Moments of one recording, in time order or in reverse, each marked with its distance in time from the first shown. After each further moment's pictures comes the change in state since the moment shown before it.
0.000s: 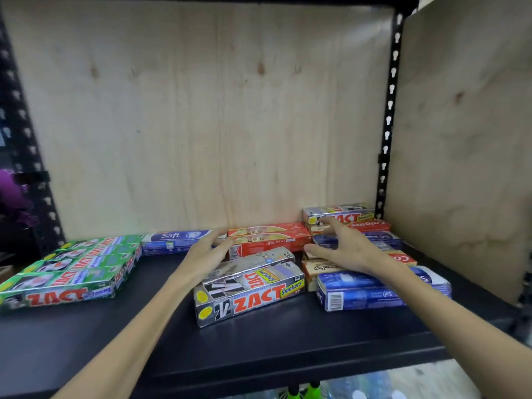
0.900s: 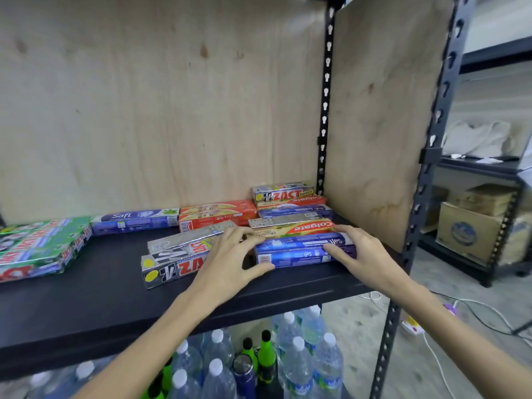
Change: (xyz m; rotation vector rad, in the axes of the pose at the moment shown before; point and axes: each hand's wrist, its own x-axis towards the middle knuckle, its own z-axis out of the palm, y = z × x) left_hand -0.109 0.066 0.119 0.545 -0.014 0.677; right_hand -0.150 0.090 -0.044 0.030 0.200 0.034
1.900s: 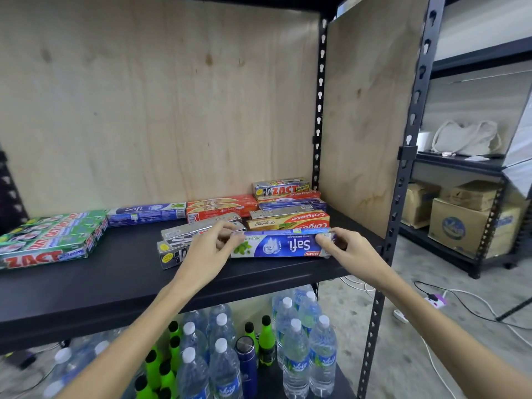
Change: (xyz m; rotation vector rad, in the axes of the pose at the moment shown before) left_hand -0.038 0.001 -0.039 -0.415 0.078 -0.314; right_hand -0.036 -0.030 -0.005 0.328 -0.068 0.089
